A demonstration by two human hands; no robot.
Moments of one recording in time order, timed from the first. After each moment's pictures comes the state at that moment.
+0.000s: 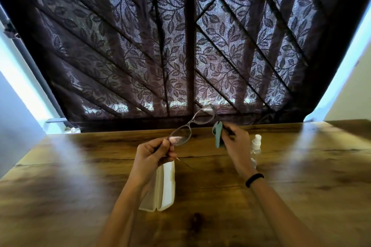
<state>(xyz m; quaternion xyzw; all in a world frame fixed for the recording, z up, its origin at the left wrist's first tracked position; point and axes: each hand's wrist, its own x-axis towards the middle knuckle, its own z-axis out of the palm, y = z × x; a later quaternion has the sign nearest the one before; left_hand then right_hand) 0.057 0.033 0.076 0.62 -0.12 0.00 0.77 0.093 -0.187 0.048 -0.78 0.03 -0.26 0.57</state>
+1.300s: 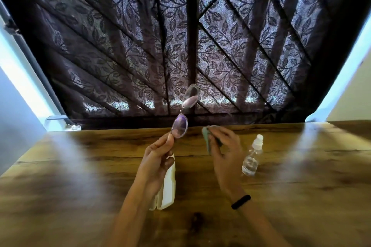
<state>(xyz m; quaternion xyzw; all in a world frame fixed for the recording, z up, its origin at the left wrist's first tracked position) 0.064 0.019 0.069 0.52 -0.02 -0.07 0.85 0.052 -0.138 0.054 -0.75 -0.05 -0.43 0.50</state>
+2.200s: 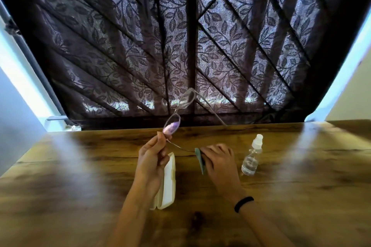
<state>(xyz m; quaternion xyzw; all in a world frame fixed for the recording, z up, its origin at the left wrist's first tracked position) 0.063 0.019 0.071 0.48 0.03 -0.01 0.88 0.054 -0.153 0.017 -0.93 -0.12 -0.29 0.21</state>
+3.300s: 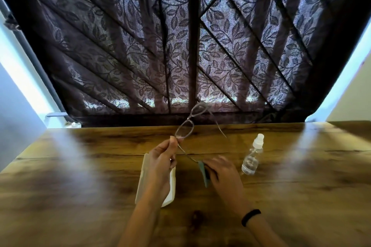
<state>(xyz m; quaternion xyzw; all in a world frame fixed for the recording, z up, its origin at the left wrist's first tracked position) 0.053 0.003 0.059 0.56 0.02 0.02 0.83 0.037 -0.162 0.000 -0.93 -0.14 -0.22 0.27</state>
